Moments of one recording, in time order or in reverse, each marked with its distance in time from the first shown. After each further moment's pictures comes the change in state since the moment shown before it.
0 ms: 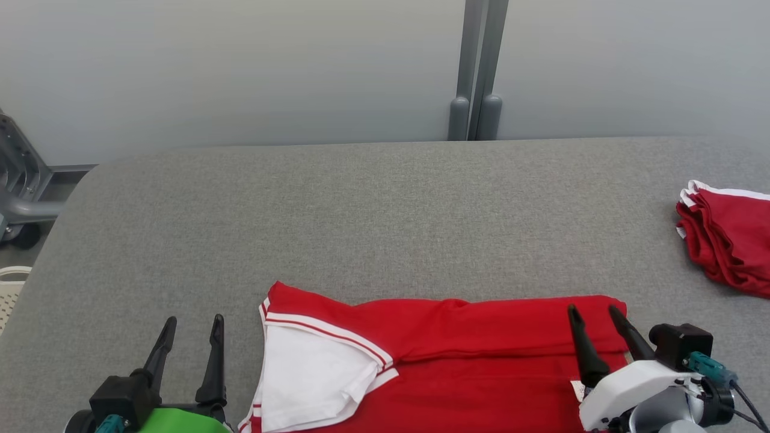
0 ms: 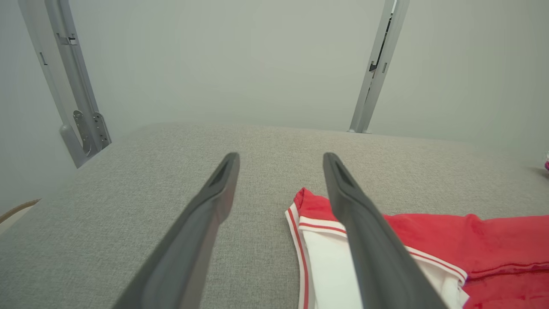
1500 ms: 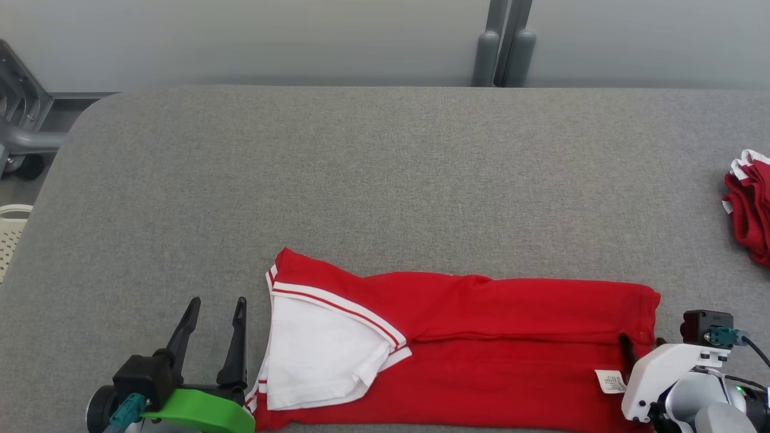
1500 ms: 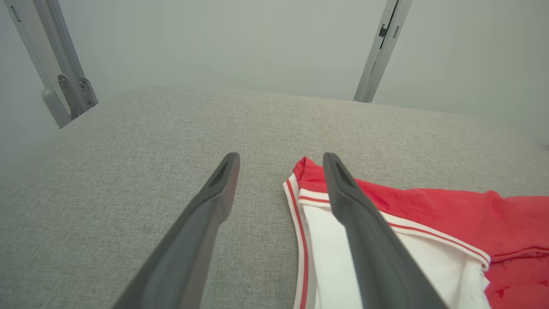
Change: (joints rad) left arm -0.062 -0.037 -0.020 0.033 0.023 -0.031 0.000; right arm -0.115 -0.007 -0.227 0.225 -0.149 -0.001 0.321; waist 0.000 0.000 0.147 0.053
